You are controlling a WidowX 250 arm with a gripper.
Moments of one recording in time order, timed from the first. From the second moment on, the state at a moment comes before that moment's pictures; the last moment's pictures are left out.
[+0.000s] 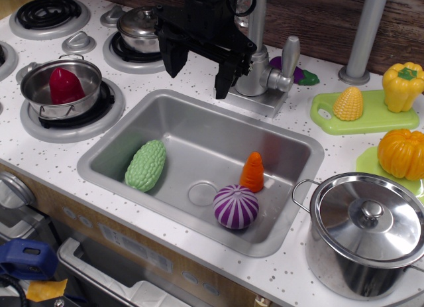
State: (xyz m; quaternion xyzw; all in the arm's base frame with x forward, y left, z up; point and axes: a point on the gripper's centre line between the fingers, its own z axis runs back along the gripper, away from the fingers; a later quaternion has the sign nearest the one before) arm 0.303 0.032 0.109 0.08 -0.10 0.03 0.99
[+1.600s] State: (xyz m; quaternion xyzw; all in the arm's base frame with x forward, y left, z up) arm 0.361 0.072 0.120 0.12 -0.25 0.04 0.96
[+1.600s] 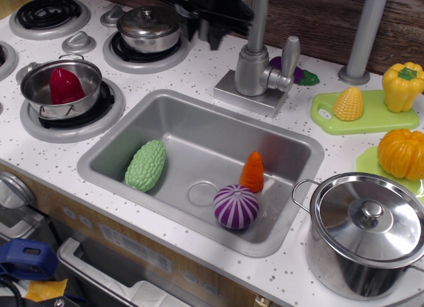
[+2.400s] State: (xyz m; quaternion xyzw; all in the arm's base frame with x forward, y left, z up) arm 0.399 0.121 0.111 0.12 -0.31 -0.02 0.94
